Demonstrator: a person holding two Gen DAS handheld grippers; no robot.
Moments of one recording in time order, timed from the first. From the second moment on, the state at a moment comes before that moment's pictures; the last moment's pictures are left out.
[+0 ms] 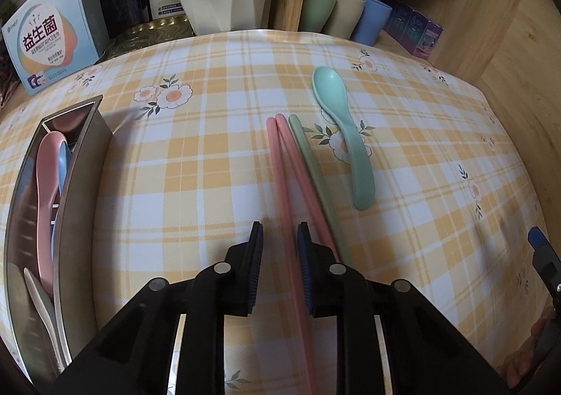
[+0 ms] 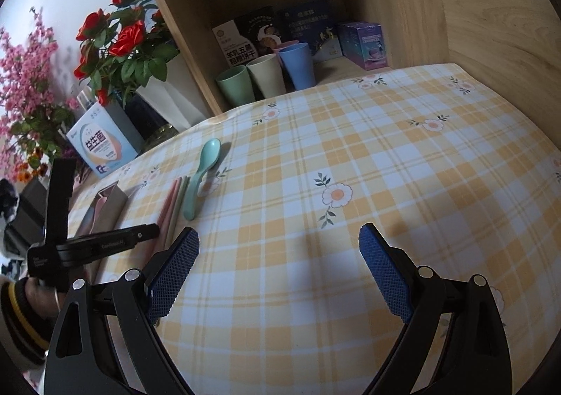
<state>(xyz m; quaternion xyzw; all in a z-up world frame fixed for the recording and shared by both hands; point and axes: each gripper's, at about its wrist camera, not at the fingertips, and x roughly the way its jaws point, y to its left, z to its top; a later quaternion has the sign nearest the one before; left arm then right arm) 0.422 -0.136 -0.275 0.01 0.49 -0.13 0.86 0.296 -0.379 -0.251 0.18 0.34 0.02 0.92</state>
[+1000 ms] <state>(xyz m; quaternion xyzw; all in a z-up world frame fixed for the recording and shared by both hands) 0.355 -0.101 -0.231 -0.01 0.46 -0.12 0.88 0.283 -0.344 -0.250 0.19 0.37 0.04 0.91</state>
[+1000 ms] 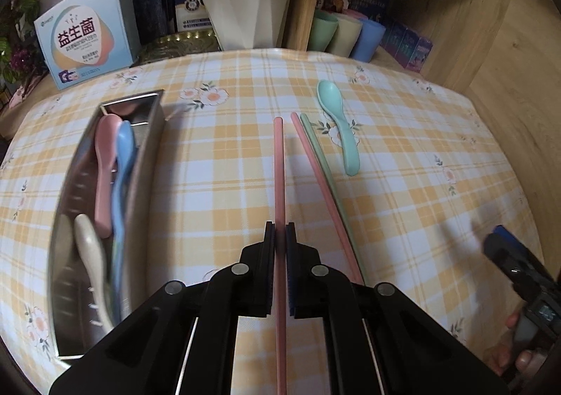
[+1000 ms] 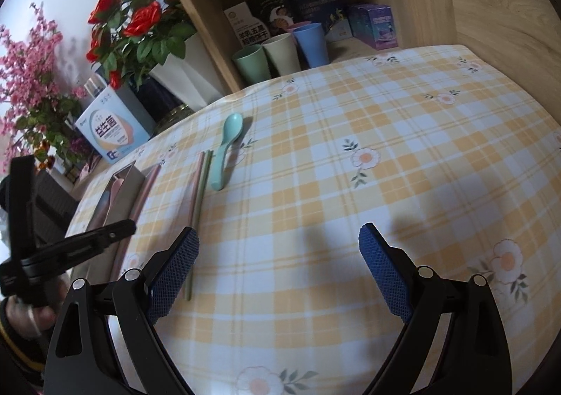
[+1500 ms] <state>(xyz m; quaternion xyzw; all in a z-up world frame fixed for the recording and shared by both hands) 0.327 -0.041 -0.202 -0.07 0.43 -0.11 0.89 0.288 -0.298 -0.243 0.15 0.39 0.06 0.91</state>
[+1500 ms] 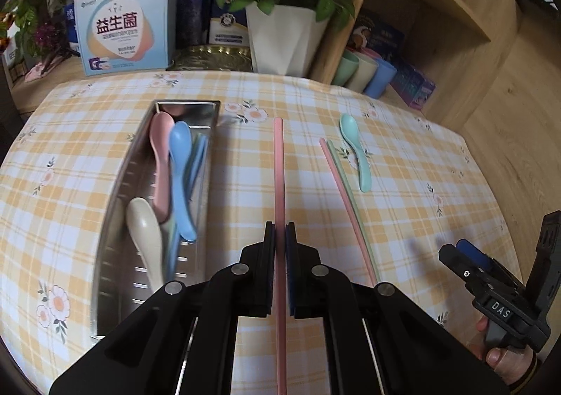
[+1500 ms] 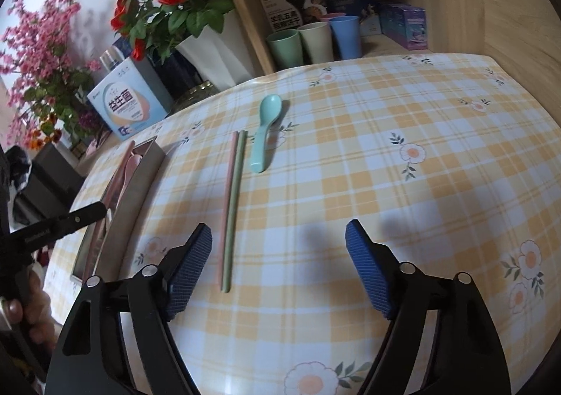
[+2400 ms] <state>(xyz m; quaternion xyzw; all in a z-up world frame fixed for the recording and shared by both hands) 0.312 0.039 -0.187 -0.10 0.39 -0.05 0.91 0.466 -0.266 -0.274 0.16 0.47 0.04 0.87</state>
